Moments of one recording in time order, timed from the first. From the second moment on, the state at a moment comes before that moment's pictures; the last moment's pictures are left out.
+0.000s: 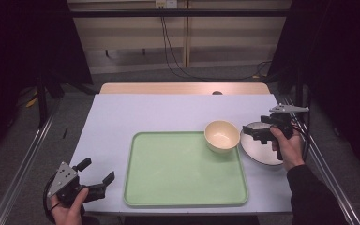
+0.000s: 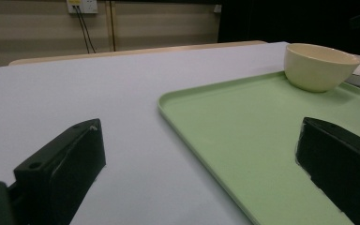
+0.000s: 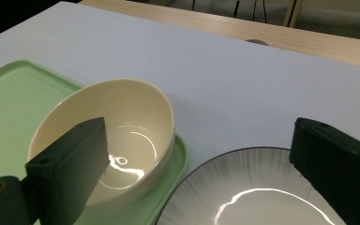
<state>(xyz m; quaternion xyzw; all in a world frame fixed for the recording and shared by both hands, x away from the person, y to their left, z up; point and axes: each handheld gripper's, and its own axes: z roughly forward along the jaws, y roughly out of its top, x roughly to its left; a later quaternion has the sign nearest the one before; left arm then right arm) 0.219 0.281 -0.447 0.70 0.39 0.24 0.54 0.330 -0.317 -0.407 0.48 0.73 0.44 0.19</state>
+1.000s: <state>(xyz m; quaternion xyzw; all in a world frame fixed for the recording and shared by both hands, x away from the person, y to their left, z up) 0.219 0.281 -0.448 0.69 0.41 0.24 0.55 0.258 -0.340 -0.407 0.47 0.71 0.47 0.24</state>
